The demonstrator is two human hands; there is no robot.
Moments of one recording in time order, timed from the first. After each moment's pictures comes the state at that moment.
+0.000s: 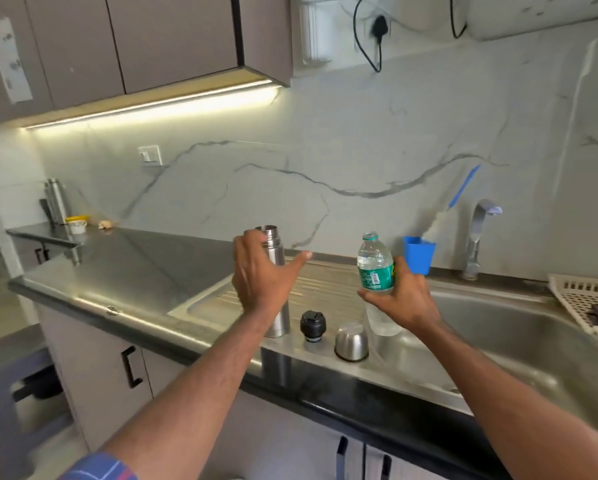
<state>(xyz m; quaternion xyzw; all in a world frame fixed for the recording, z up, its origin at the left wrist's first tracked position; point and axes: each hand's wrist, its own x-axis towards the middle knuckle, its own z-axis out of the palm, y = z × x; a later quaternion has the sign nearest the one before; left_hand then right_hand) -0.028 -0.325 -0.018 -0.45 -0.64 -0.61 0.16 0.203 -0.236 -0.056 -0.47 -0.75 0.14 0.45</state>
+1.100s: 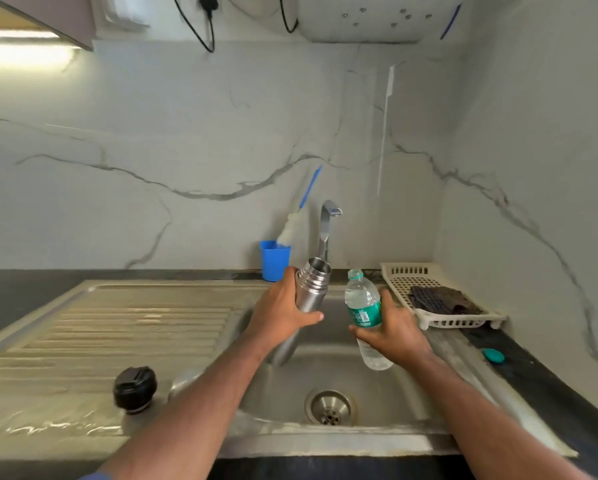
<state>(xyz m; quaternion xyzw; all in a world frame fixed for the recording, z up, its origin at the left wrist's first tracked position) 0.183 -0.169 -0.071 -0.78 -0.49 -0.37 -0.12 0.417 -0.209 -0.100 -0.66 -0.66 0.07 0.35</state>
